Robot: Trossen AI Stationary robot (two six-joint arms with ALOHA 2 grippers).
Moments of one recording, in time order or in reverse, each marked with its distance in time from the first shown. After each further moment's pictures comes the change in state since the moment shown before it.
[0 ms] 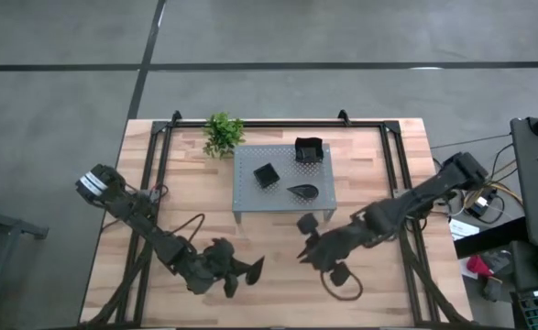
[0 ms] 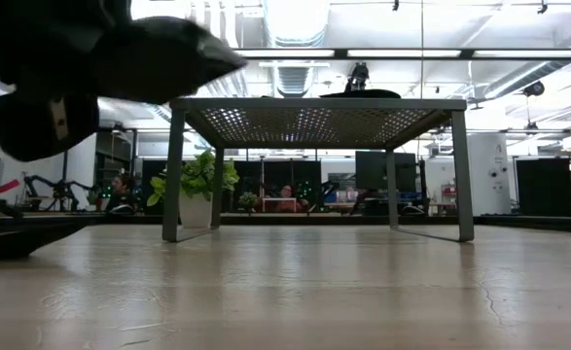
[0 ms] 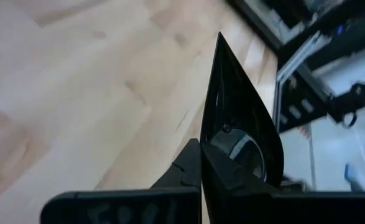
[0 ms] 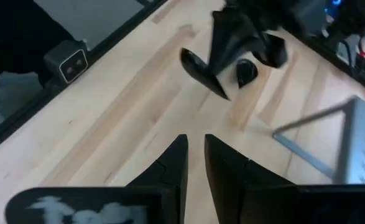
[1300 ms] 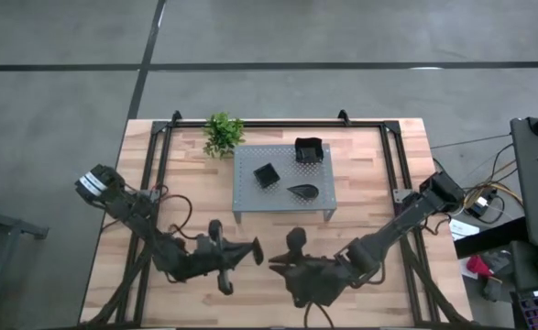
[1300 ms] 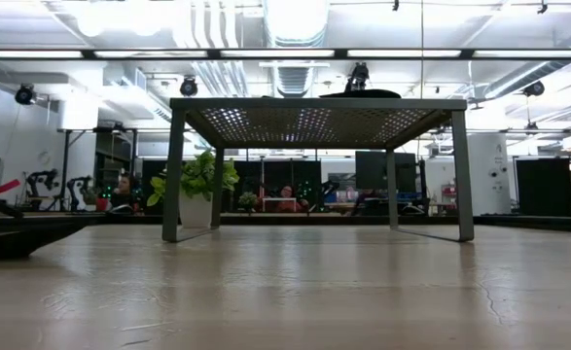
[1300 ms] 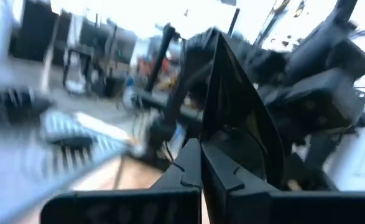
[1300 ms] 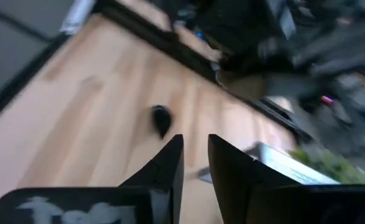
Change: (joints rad) left arm -0.022 0.000 0.000 0.946 -0.395 1.073; right arm 0.136 0.307 0.266 0.175 0.549 0.039
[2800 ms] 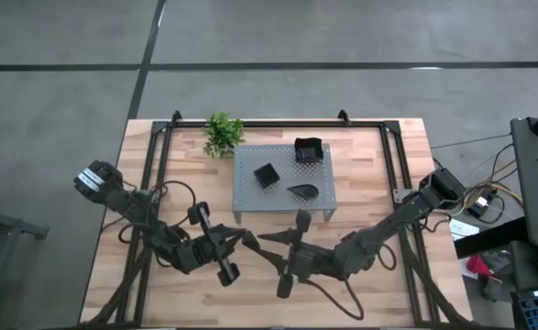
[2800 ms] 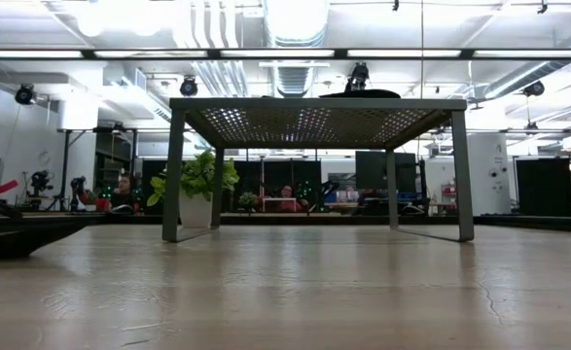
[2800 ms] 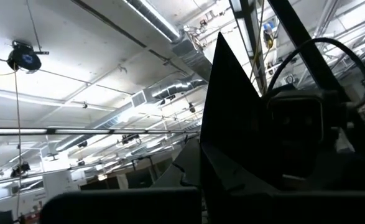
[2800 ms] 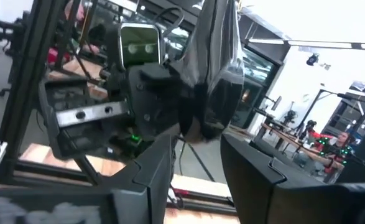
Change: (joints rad) left arm 0.079 -0.041 0.116 0.360 0.292 1.105; right arm -0.047 -0.027 -0.137 0.918 0.153 -0.329
